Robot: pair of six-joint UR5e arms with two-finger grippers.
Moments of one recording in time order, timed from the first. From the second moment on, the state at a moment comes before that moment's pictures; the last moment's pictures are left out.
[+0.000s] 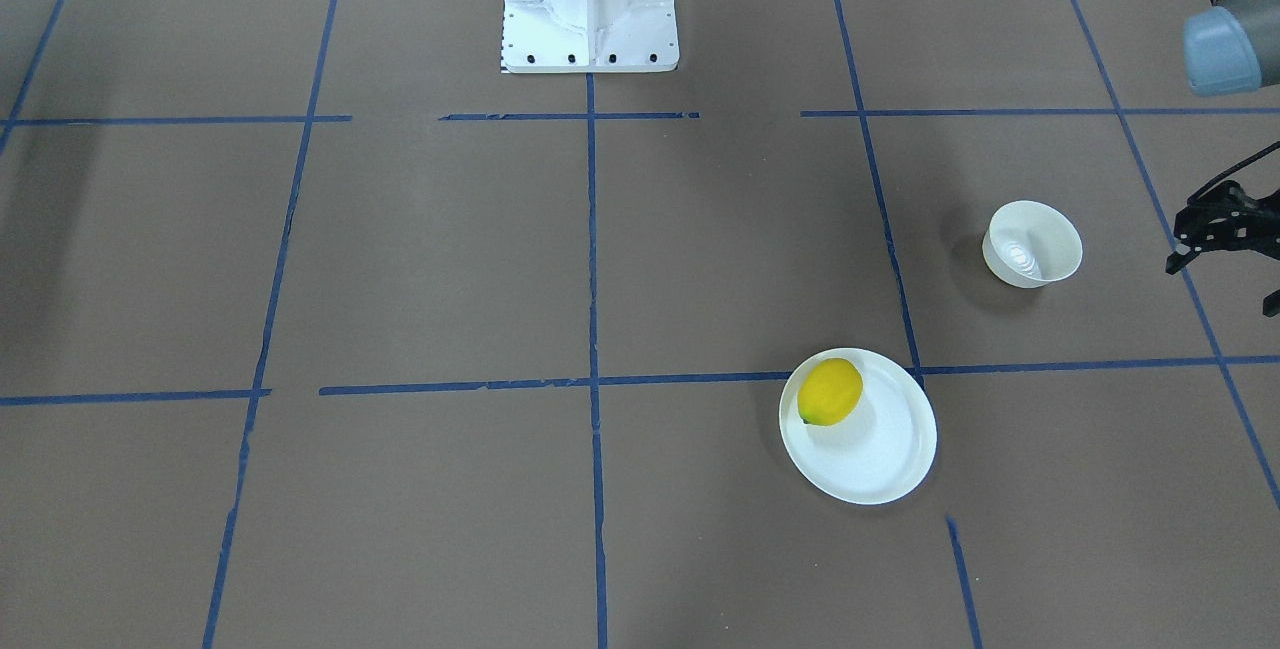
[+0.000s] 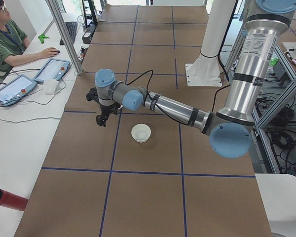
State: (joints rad) left arm -1.28 -1.82 -1.68 -1.71 -2.31 0.04; right arm 1.54 -1.71 1.75 -1.64 2.28 -0.05
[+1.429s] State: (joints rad) left arm -0.89 -2.20 -1.32 -1.99 -2.11 -0.47; right arm 1.54 -1.71 1.75 -1.64 2.28 -0.05
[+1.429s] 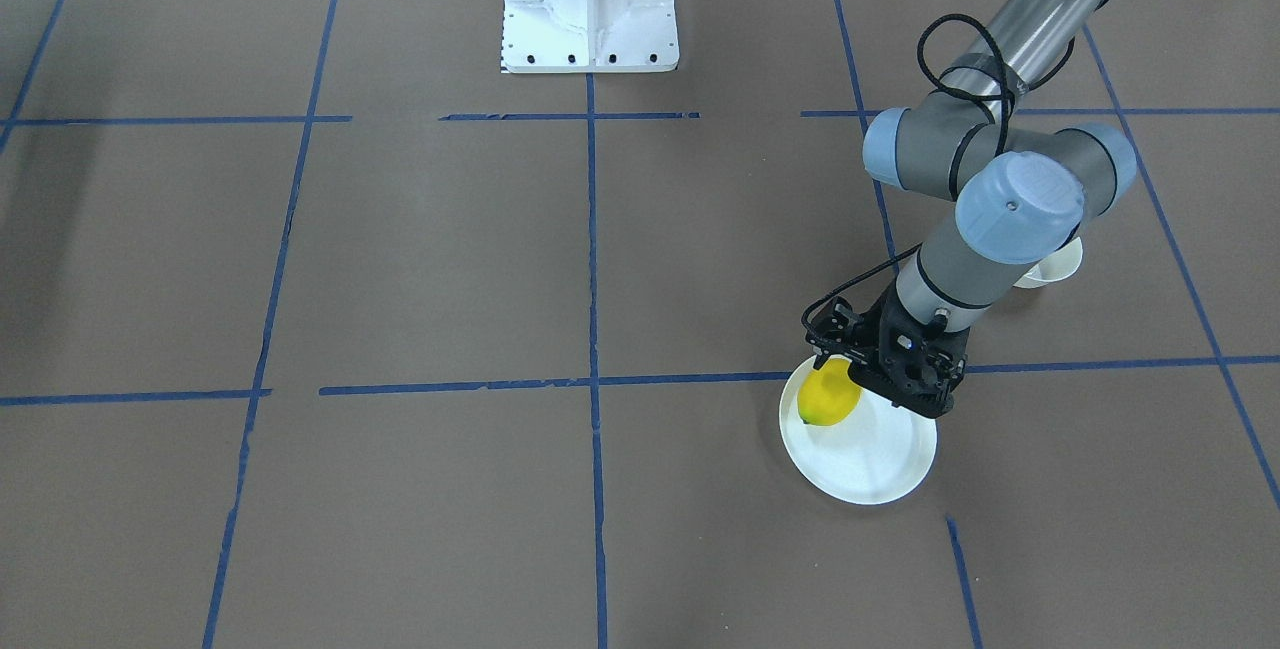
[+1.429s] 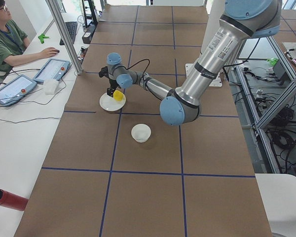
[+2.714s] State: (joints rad) left arm -0.84 -2.23 -1.23 -2.00 -2.11 -0.47; right arm 1.54 -1.71 1.75 -1.64 2.28 -0.05
